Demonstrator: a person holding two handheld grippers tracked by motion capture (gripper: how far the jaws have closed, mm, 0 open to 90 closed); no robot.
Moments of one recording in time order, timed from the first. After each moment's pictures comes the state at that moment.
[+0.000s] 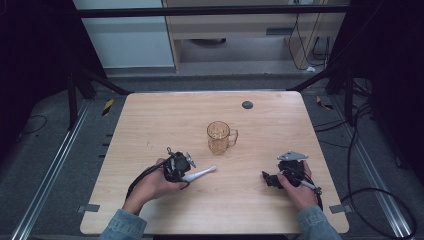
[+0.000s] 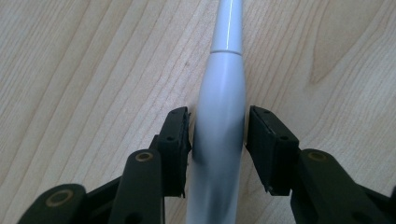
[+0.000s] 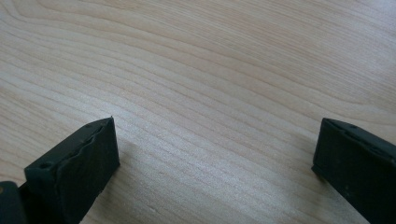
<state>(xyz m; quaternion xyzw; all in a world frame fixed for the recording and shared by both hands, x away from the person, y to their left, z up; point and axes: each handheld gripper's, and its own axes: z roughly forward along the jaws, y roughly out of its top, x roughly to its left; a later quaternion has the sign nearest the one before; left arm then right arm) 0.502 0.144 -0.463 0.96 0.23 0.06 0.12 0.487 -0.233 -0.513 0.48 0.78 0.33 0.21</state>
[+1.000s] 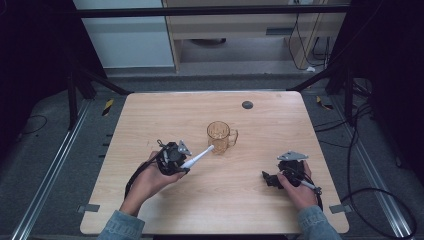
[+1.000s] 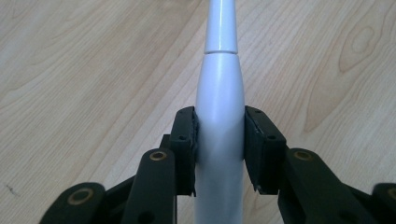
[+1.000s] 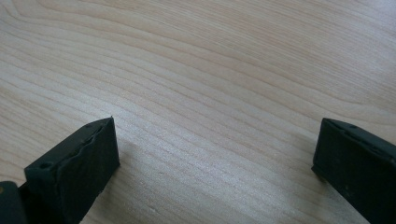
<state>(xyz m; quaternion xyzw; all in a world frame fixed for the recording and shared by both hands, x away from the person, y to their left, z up) 0.501 0.153 -0.424 0.93 0.27 0.12 0.21 0.487 -0.233 -0.513 0.48 0.78 0.33 0.21</state>
